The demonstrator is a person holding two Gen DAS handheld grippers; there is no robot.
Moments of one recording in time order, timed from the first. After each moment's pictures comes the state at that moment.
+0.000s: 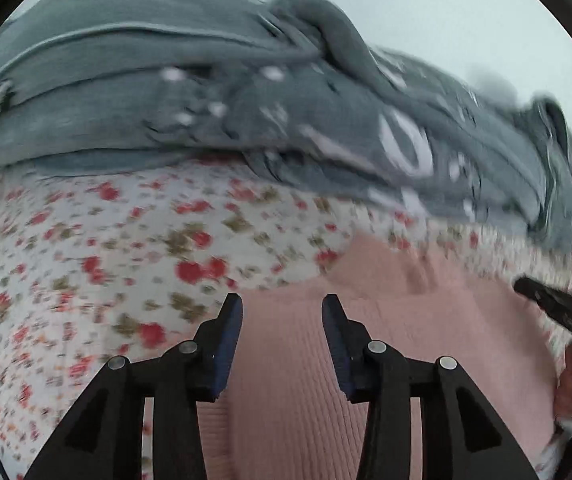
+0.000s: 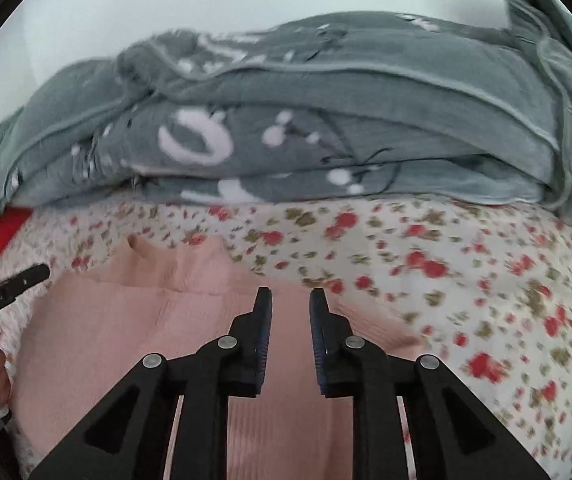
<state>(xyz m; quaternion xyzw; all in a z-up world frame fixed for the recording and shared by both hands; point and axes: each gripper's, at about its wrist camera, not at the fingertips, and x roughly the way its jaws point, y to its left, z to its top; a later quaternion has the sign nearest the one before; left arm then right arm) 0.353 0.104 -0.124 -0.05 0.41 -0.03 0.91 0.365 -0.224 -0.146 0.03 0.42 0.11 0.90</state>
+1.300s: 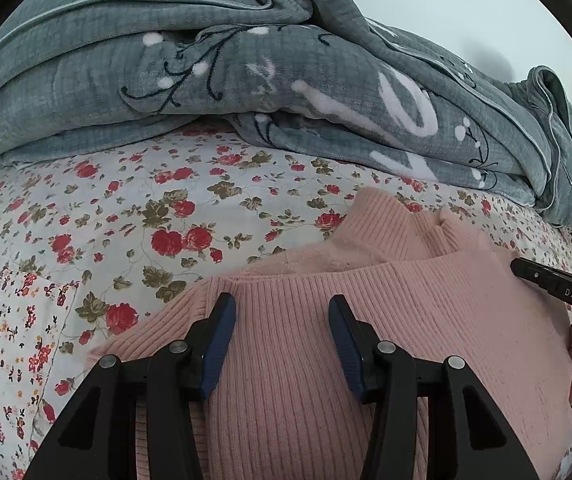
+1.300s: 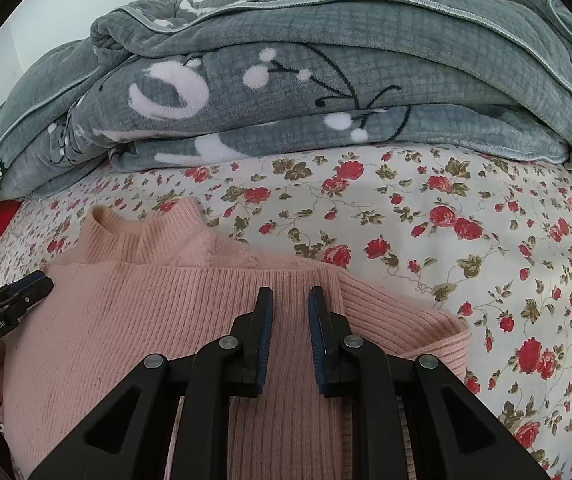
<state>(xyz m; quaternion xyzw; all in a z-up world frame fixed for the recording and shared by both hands) 0.356 0.097 -0.154 -0.04 0.42 -0.04 0.91 0.383 -0.227 -0.186 0.05 0.45 0.10 0.89</state>
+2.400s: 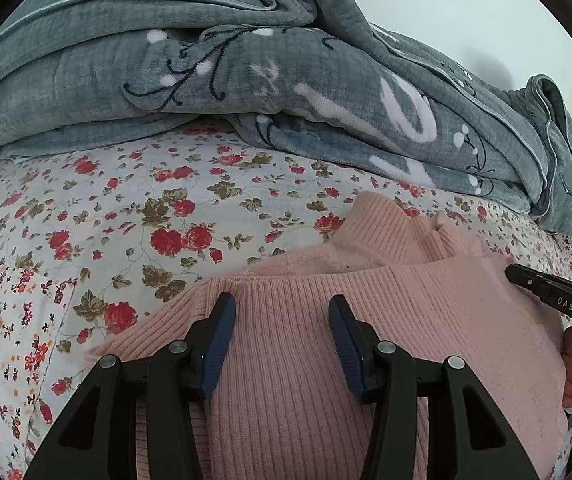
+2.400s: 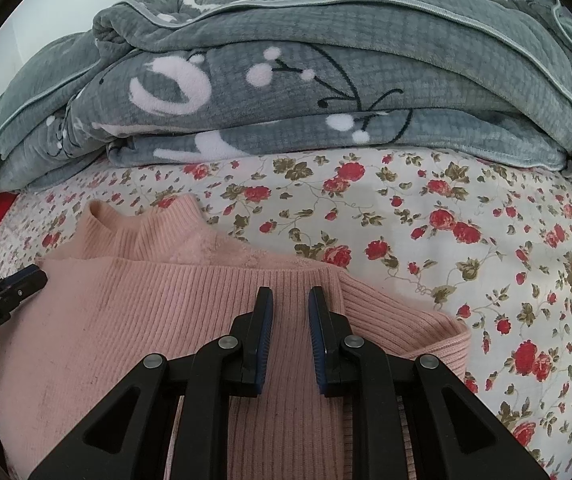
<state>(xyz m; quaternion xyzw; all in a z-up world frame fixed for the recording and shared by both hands) 0.355 0.100 -0.153 -0.06 0.42 -0.05 0.91 0.384 -0.223 -0.186 0.04 0.45 0.10 0.89</state>
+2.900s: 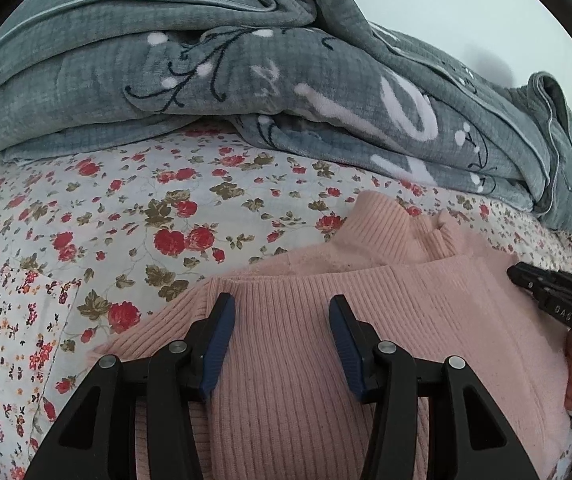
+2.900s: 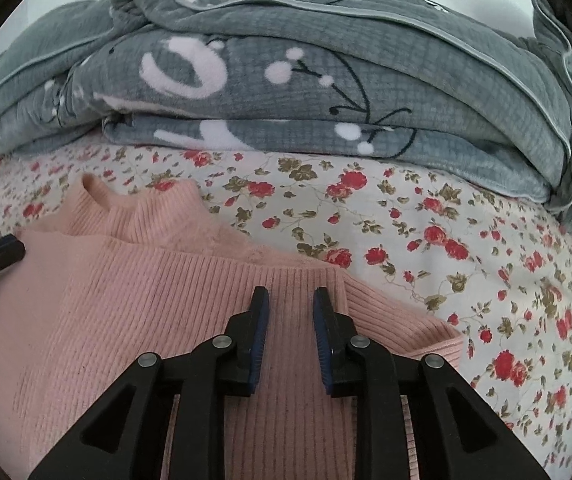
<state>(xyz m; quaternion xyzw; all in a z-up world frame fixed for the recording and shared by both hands) 0.355 0.096 -0.152 -0.05 0.42 -0.04 0.91 0.379 -0.203 -0.182 -0.04 0.45 0.07 0.89</state>
